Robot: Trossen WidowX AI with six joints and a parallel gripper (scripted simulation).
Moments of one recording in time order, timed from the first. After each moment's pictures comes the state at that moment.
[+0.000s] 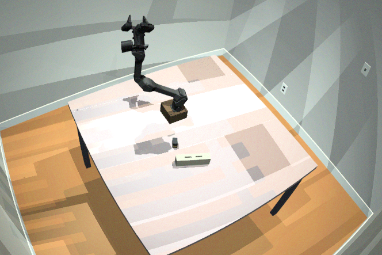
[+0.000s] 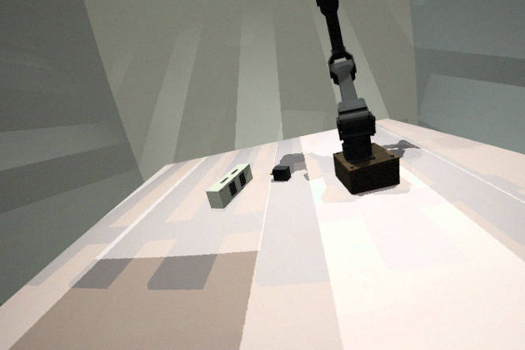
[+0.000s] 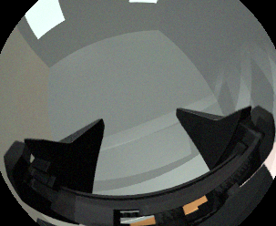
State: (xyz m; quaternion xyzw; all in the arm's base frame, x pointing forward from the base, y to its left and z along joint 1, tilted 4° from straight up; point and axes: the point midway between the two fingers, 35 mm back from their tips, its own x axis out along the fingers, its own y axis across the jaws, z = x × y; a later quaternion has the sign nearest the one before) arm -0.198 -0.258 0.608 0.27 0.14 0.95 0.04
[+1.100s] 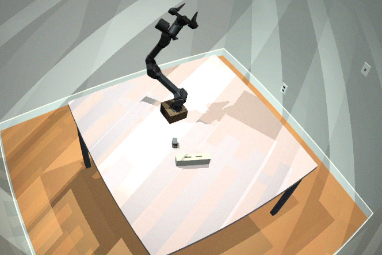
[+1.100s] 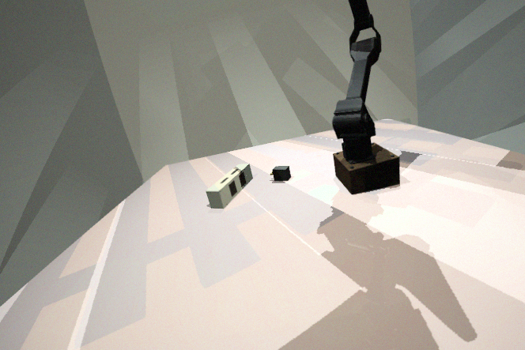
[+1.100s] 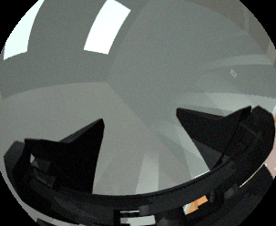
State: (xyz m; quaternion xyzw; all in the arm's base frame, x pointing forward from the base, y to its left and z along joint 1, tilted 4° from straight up) arm -0.127 0.007 0.667 0.43 0.11 0.82 0.36
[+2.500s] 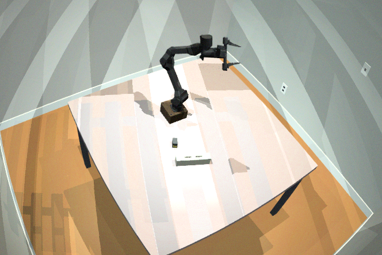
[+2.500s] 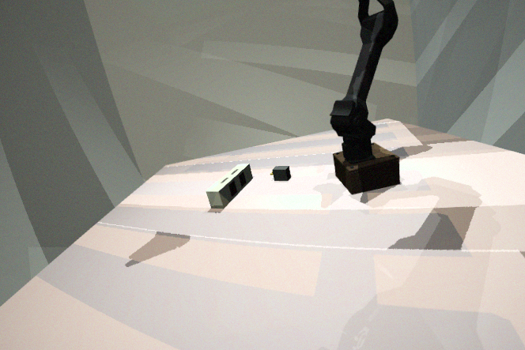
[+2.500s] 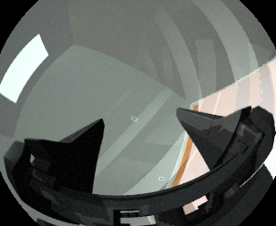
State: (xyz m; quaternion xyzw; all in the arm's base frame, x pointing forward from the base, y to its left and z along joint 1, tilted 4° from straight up) arm 0.163 0.164 0.553 0.44 0.12 0.46 0.76
